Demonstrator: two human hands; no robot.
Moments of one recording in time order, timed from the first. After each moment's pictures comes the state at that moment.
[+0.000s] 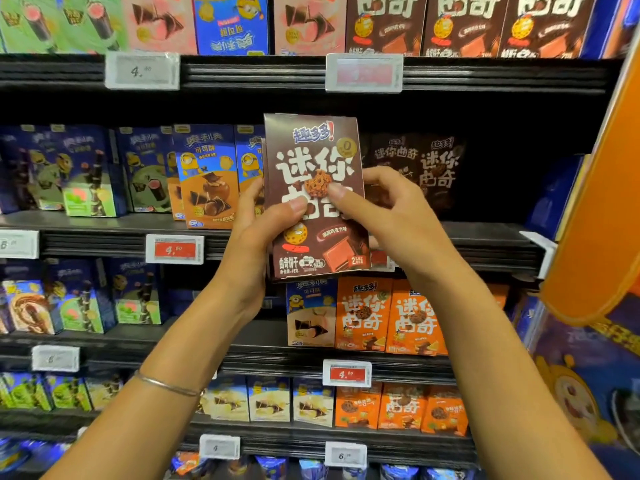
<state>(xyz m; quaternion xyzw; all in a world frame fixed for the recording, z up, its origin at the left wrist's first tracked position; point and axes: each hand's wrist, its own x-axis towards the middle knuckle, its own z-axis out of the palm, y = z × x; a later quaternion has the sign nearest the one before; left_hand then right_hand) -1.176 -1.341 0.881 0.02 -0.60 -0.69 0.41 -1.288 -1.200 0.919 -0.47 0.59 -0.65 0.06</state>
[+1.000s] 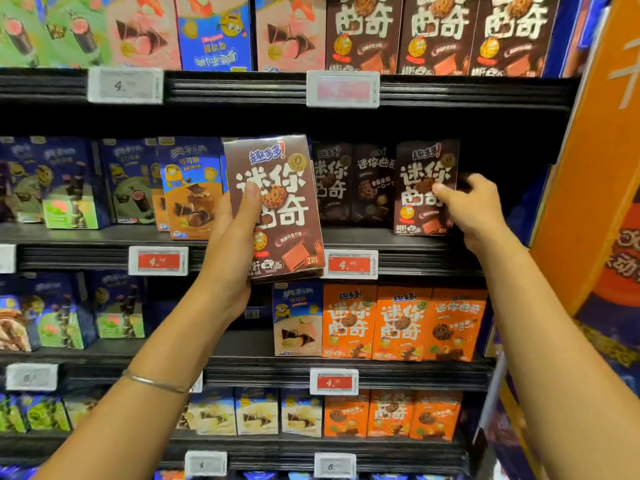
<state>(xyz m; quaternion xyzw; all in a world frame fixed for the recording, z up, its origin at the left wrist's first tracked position) -1.185 -1.345 0.890 0.09 -0.58 -0.67 0.46 -1.464 -1.175 0.917 -0.24 0.68 -0.69 -0.10</state>
